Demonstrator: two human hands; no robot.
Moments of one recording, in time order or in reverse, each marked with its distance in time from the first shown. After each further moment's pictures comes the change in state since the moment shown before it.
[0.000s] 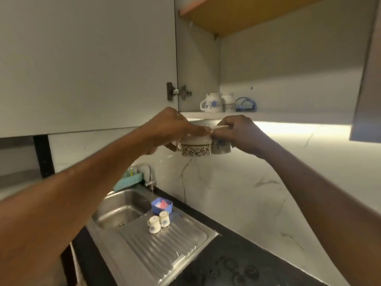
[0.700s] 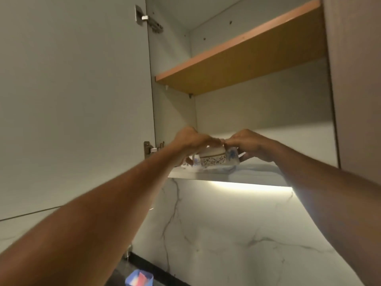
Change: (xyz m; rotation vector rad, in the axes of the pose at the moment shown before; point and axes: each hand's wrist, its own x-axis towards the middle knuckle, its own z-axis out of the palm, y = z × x) left_hand 0.145 0.084 0.010 -0.051 0.064 0.101; right_hand 0.103 0.013 -0.113 0.082 0.029 0.208
